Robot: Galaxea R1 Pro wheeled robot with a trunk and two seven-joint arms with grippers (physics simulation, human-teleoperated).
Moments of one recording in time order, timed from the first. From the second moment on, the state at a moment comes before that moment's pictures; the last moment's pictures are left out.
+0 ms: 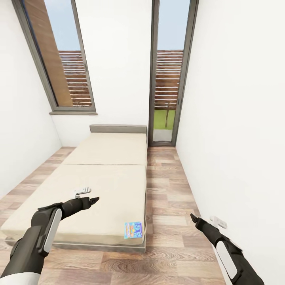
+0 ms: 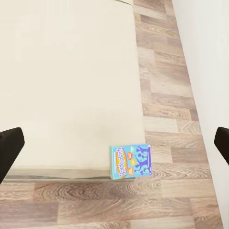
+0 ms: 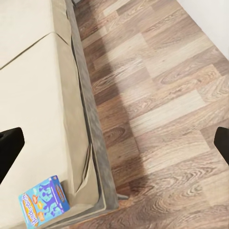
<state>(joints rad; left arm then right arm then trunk) -0.45 0.09 0.19 -1.34 0.10 0.82 -0.35 -0.39 -0.07 -0.20 -0.84 -0.45 0.19 0.16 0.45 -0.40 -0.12</state>
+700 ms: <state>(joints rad) -0.45 0.09 0.19 -1.34 0.10 0.82 -0.35 -0.39 -0.07 -0.20 -0.84 -0.45 0.19 0.16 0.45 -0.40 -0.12</state>
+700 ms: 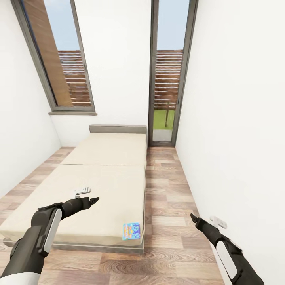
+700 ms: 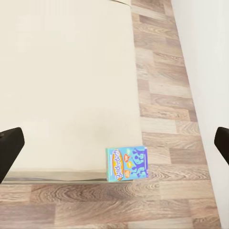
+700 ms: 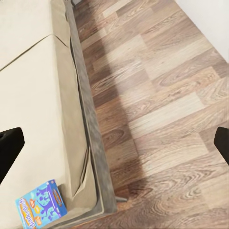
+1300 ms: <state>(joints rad) -0.45 0.09 0.19 -1.34 0.10 0.82 -0.35 -0.39 -0.07 -0.20 -0.84 -0.45 0.19 0.16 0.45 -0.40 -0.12</state>
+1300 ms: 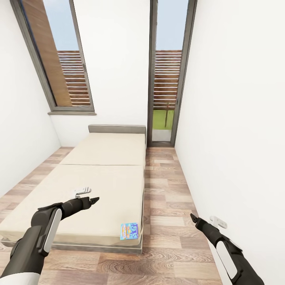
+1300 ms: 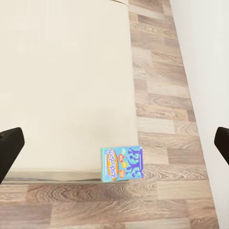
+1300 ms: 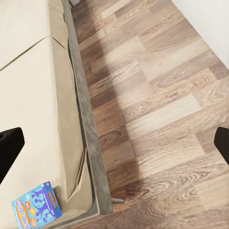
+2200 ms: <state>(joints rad) -0.51 0.02 0.16 -0.93 0.10 0.83 -0.36 -0.39 -0.07 -0.15 -0.91 -0.46 0.20 0.21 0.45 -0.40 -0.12</state>
